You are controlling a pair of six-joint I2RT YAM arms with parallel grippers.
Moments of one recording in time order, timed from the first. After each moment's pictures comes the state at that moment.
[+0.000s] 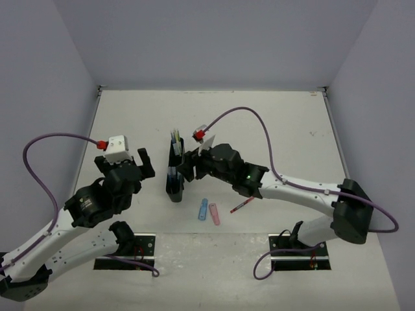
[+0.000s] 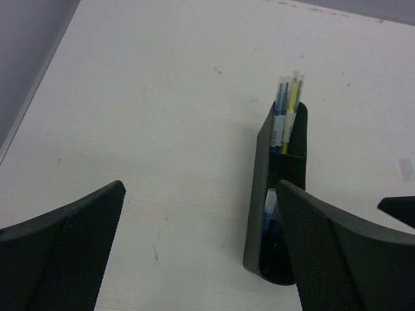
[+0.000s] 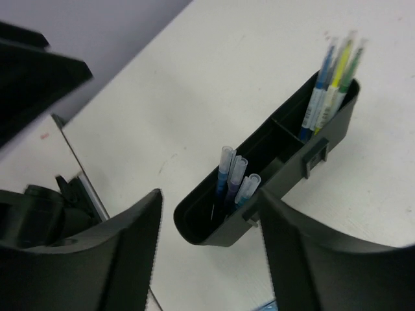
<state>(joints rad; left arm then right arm) -0.89 0.64 0.89 -0.83 -0.95 -0.60 1.05 1.44 1.00 0.14 0.06 0.38</state>
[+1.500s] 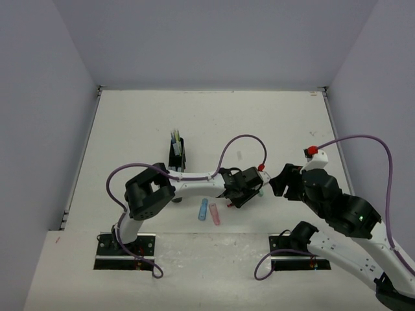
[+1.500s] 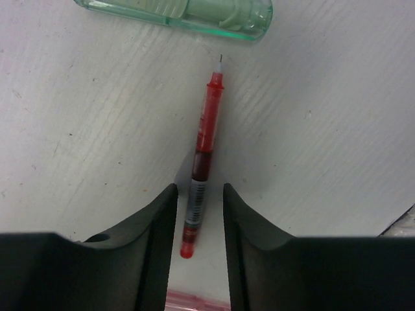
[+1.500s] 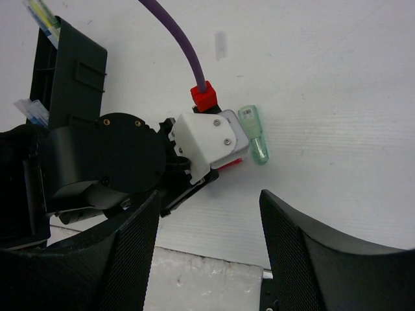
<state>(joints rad) -1.19 2.02 1.39 -0.47 -0.08 -0.19 0.80 0.54 0.93 -1.02 0.40 0.71</state>
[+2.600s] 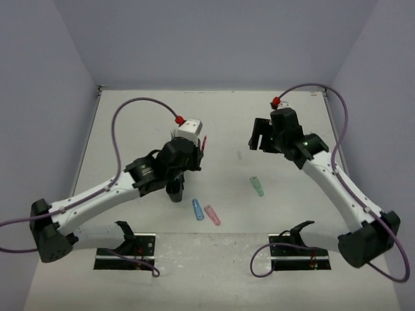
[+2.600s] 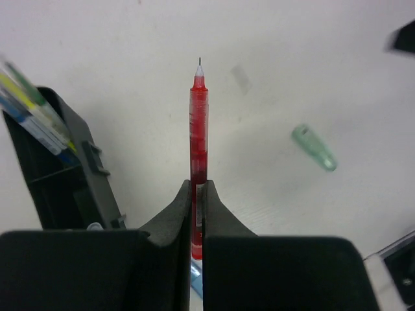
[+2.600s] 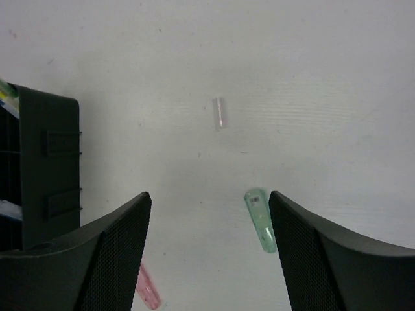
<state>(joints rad) -0.96 1.13 1.04 -0.38 -0.40 -0.47 0.45 1.27 1.20 -0.71 0.12 0.47</state>
